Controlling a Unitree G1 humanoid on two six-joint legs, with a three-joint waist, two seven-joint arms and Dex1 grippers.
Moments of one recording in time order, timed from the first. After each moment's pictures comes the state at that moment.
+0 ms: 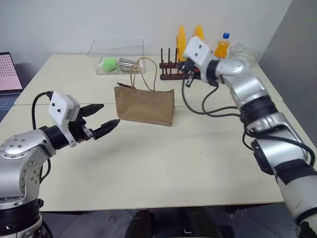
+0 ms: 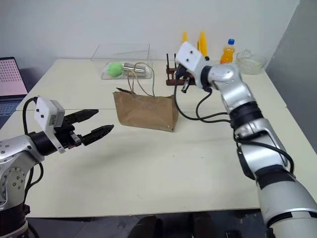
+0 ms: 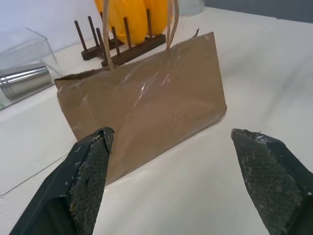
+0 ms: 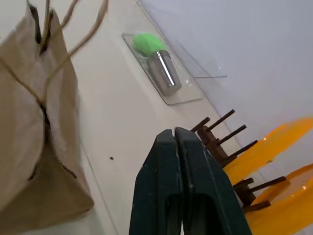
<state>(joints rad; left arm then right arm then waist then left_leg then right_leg) -0.20 0.73 0.44 -0.41 -0.49 0.71 -0.89 -1.39 -0.31 0.37 1.03 -0.10 -0.04 0.71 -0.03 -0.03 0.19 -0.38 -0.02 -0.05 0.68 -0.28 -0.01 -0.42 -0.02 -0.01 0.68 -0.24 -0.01</state>
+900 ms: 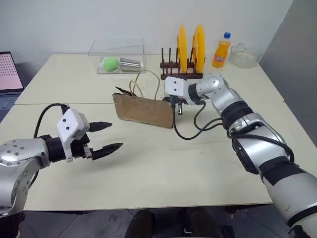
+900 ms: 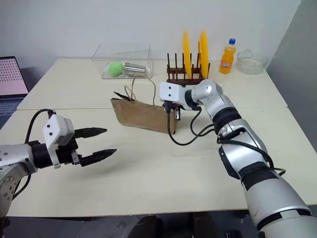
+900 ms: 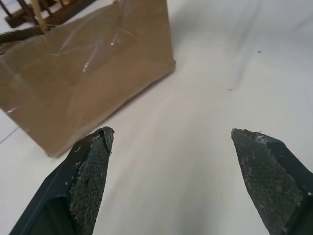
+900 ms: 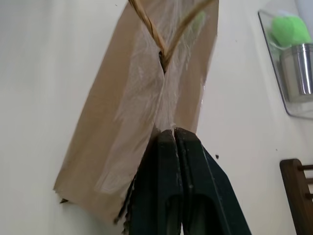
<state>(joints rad) -0.05 0.93 0.36 -0.42 -0.51 0.58 -1.06 -1.34 -0.24 0.34 1.09 -0.23 -0.25 1.11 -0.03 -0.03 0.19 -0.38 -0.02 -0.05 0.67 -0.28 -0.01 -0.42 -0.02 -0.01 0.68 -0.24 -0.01</state>
